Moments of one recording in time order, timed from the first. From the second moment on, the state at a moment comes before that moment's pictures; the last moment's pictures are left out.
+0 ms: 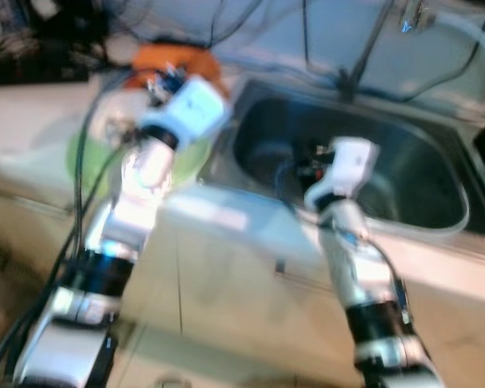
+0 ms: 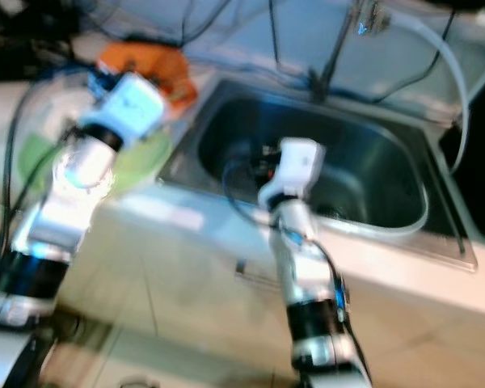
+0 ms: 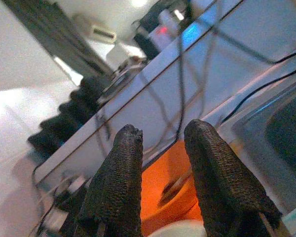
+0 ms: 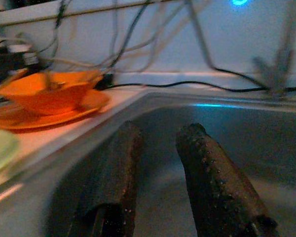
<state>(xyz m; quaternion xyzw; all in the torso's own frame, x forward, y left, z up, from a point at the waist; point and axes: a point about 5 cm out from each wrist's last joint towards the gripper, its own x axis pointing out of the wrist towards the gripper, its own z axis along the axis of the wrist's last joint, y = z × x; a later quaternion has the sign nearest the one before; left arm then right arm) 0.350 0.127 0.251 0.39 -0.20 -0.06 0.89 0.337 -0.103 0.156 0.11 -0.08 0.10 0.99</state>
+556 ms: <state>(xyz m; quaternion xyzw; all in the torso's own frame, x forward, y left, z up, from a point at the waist) 0.327 0.095 0.258 0.42 -0.24 -0.18 0.86 0.336 -0.112 0.151 0.10 -0.07 0.08 0.99</state>
